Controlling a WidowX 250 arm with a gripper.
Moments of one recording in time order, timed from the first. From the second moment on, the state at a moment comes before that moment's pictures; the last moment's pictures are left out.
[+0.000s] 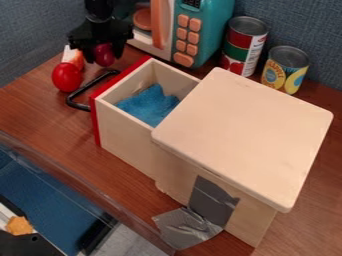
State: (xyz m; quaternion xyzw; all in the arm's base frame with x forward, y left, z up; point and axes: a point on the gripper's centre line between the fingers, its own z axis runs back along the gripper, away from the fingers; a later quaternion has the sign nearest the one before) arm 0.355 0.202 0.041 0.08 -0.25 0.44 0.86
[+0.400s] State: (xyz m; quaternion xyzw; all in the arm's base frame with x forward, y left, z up) arm 0.347 0.203 0.030 0.09 -0.20 0.46 0.86
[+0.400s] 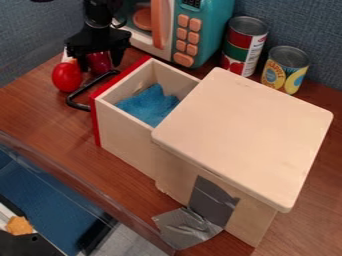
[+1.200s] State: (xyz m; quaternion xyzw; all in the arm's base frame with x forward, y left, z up) arm 0.319 0.163 0.137 0.09 -0.26 0.44 0.86
